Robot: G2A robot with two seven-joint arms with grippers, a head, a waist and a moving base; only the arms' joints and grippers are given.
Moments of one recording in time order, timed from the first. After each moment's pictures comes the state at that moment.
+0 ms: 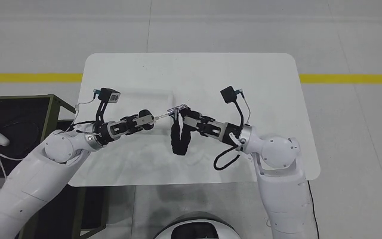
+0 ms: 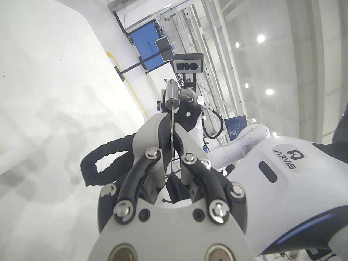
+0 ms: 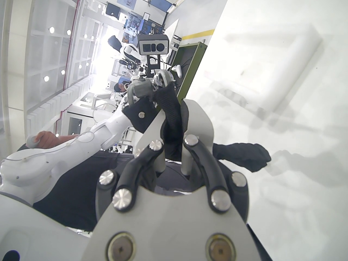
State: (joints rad) left arm 1.22 -0.60 -1.08 -1.66 -0.69 -0.69 -0.77; right arm -1.37 -1.59 1.38 -1.92 -0.33 -0.09 1.10
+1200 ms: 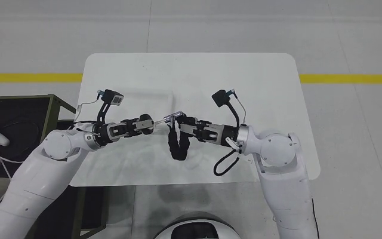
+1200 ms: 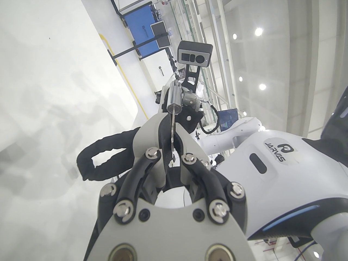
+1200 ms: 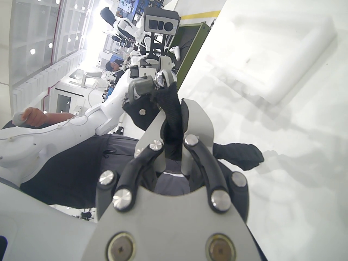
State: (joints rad) left arm 1.27 -0.69 -1.20 -1.63 -0.74 -0.59 -1.00; right arm -1.32 -1.51 1.32 -1.92 -0.32 -0.12 1.15
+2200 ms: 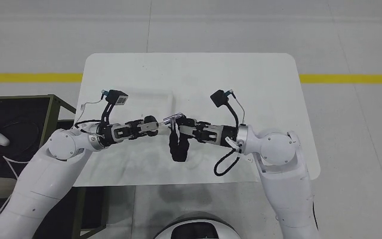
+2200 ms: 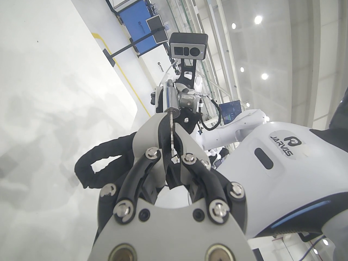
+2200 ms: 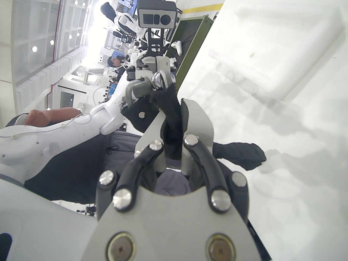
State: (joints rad) left arm 1.27 -0.75 -1.24 -1.66 -0.67 -0.61 -1.01; right arm -1.30 -1.47 1.29 -1.92 -0.28 -0.09 1.14
